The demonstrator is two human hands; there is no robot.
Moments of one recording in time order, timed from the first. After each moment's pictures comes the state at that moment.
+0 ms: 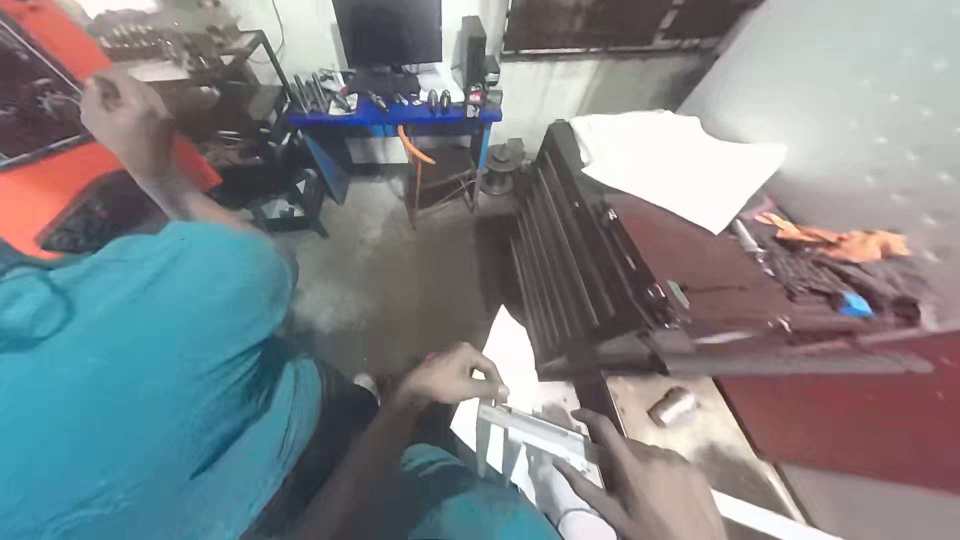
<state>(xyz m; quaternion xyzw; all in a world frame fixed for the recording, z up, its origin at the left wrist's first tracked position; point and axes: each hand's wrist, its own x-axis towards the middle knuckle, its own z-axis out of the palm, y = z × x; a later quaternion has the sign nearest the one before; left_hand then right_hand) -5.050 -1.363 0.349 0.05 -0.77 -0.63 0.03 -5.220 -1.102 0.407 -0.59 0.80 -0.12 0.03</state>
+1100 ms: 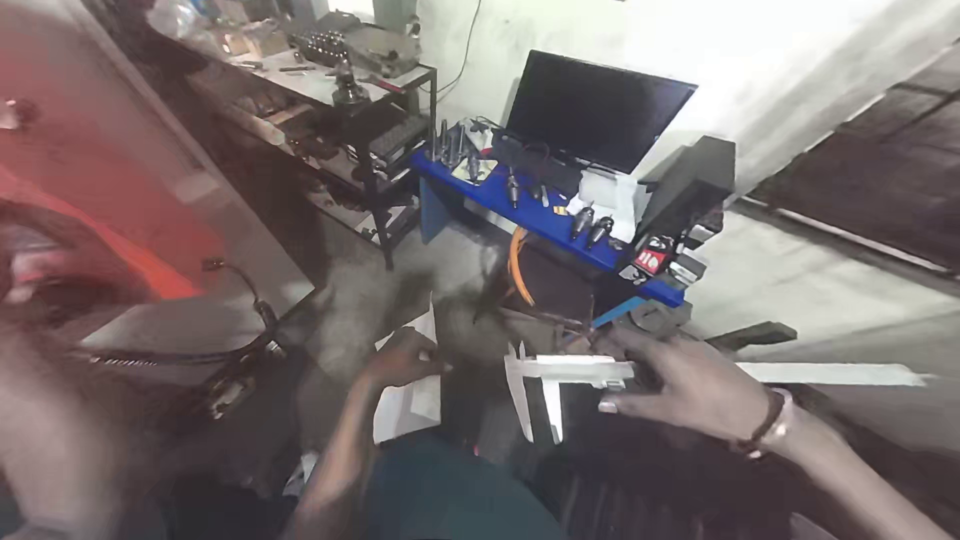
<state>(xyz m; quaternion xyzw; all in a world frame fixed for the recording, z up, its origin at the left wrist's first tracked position) -5.130 -1.894 0.355 0.48 -0.75 -0.41 0.17 -5.536 -1.917 0.517 -0.86 0.48 0.04 0.16</state>
